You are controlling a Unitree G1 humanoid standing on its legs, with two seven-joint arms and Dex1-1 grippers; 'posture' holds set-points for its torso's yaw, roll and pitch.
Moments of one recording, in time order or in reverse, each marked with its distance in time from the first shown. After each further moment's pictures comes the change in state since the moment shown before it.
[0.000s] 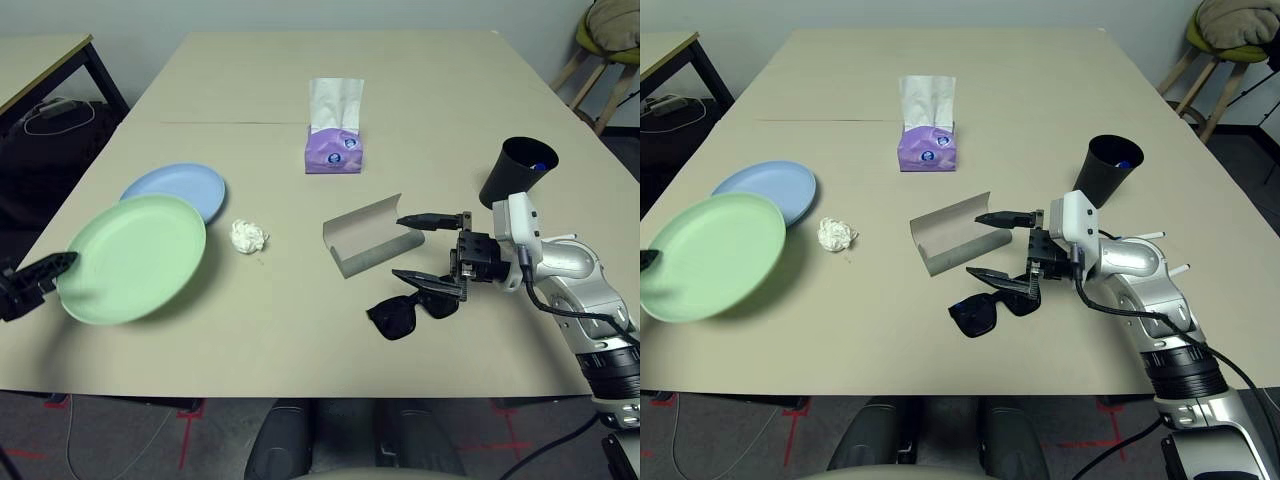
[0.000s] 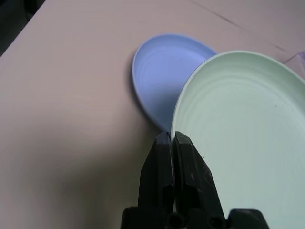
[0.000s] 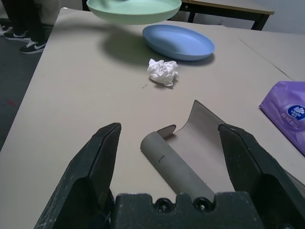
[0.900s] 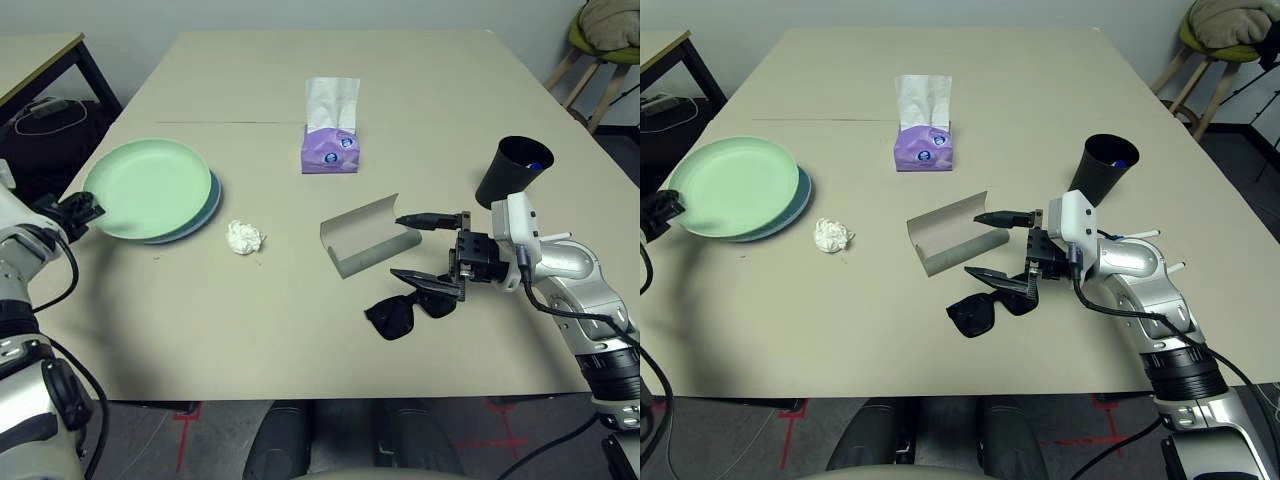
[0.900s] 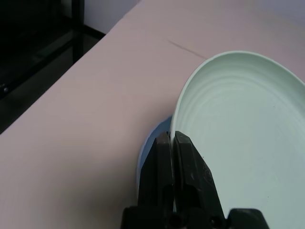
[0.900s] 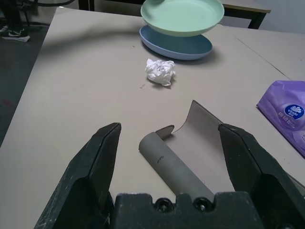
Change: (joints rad) left arm -0.427 -0.127 -0.196 0.378 0.189 -0.397 0.278; right arm 0.000 0.001 0.002 -0.016 0.001 0.008 -0.017
